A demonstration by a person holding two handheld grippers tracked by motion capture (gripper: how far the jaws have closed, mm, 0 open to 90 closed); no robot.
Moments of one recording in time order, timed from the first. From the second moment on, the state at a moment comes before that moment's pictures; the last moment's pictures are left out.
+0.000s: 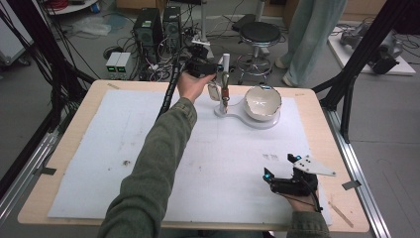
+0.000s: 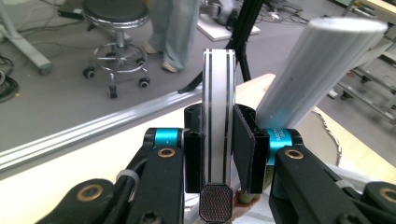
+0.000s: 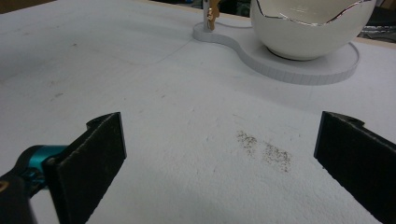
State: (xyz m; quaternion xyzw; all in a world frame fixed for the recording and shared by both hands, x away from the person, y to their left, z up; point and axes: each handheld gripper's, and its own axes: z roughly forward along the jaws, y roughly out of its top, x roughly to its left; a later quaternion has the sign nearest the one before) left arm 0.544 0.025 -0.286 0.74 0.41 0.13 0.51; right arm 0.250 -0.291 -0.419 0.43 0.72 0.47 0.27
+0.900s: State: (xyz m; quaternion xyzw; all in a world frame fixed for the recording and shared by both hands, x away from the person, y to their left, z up) left arm 0.530 0.069 -0.287 0.74 0.43 0.15 0.49; right arm 0.253 -0.287 -0.419 0.43 0.72 0.47 0.26
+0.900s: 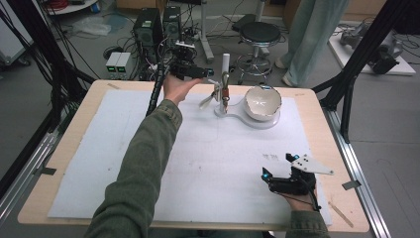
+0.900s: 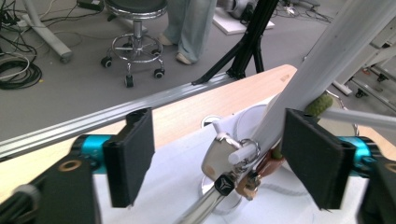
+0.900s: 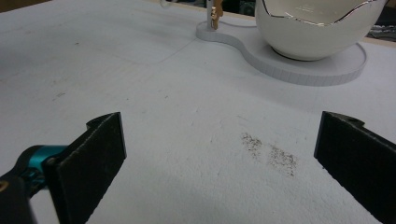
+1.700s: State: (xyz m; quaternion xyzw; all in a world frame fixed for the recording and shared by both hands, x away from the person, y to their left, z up) left arm 0.490 0.117 -0.309 0.76 0.42 0.15 0.47; right arm 0.256 -0.285 -0.420 0.43 0.73 0.47 0.26
